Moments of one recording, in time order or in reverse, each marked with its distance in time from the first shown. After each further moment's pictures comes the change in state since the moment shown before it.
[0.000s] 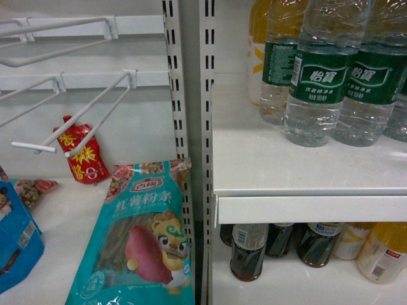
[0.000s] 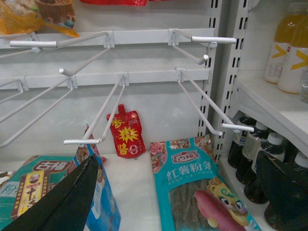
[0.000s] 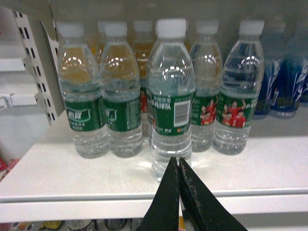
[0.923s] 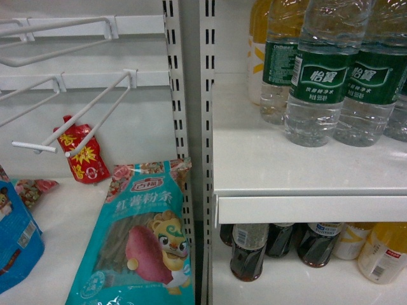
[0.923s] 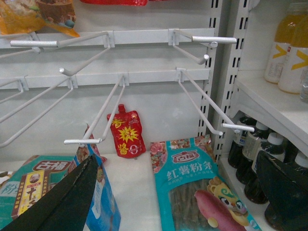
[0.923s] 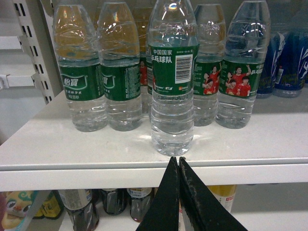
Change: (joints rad) left arm 0.000 0.000 0.000 0.000 0.000 0.000; right arm 0.000 -0.224 -0.190 -0.044 0.000 0.000
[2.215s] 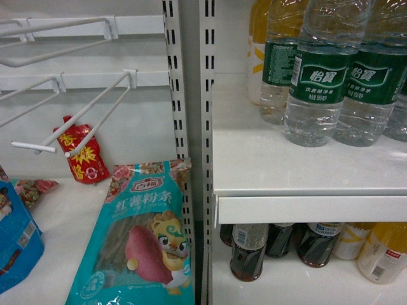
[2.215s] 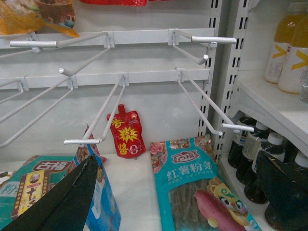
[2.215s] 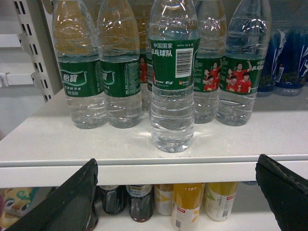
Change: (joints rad) left arm 0.000 0.000 0.000 0.000 0.000 0.000; right arm 0.000 -0.043 -0.039 0.003 0.000 0.000
